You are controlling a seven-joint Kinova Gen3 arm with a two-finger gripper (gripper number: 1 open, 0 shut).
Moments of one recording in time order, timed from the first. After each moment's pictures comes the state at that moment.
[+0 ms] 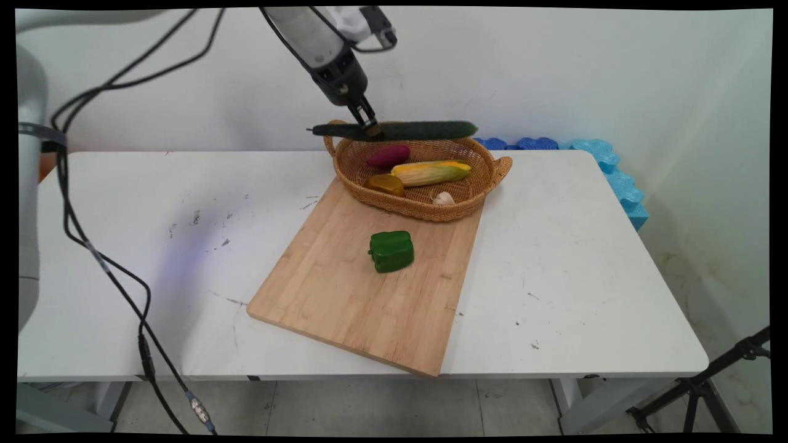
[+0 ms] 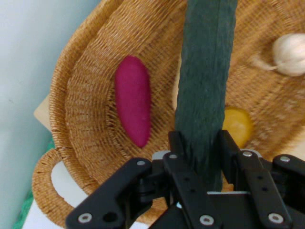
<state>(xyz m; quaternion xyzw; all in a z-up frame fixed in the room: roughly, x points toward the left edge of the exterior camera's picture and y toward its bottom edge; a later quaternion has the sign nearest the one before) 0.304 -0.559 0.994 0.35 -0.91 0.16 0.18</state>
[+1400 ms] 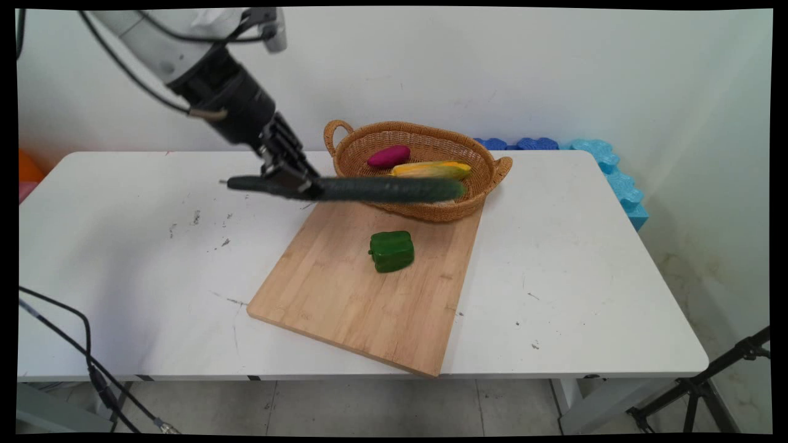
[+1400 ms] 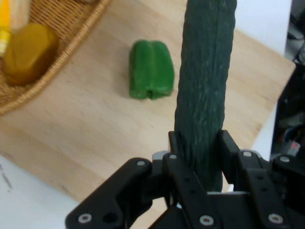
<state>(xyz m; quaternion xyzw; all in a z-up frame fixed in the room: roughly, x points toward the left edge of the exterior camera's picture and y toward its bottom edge) 0.359 -0.371 1.040 0.29 -0.93 0.04 0.24</state>
